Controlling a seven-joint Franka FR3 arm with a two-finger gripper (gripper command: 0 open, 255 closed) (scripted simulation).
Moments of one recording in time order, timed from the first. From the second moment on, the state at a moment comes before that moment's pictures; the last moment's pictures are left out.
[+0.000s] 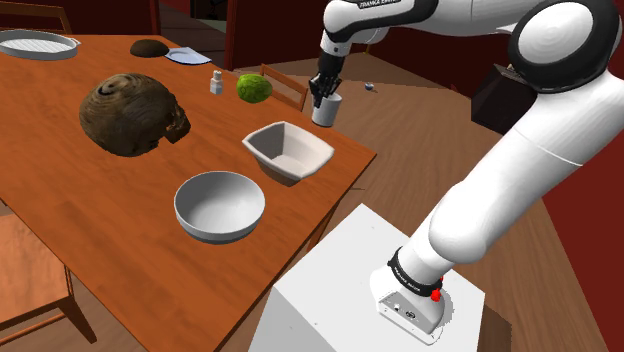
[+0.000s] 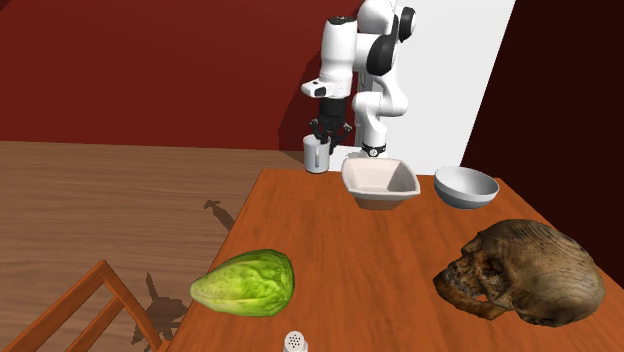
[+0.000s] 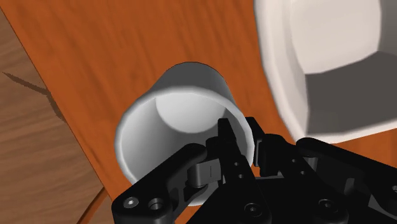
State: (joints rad) arm -0.03 -0.04 -0.23 -2.01 -0.08 1.98 -0.09
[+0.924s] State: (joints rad) arm 0.02 -0.11 -0.17 -1.95 -0.09 1.84 0.00
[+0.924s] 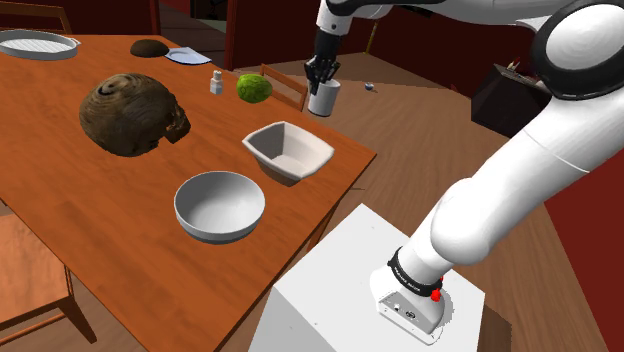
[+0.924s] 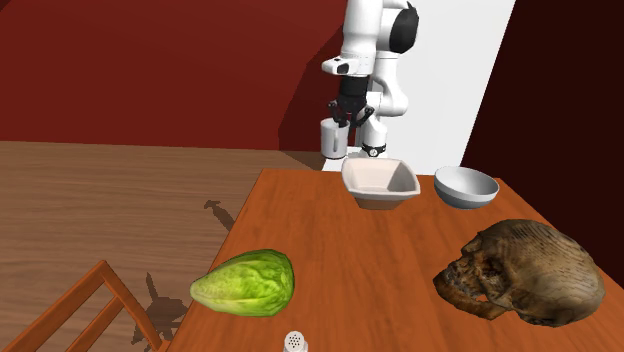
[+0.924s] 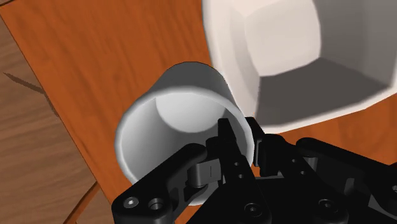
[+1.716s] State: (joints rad) arm 0.14 -0.15 0.00 -1.95 -0.06 1.79 0.28
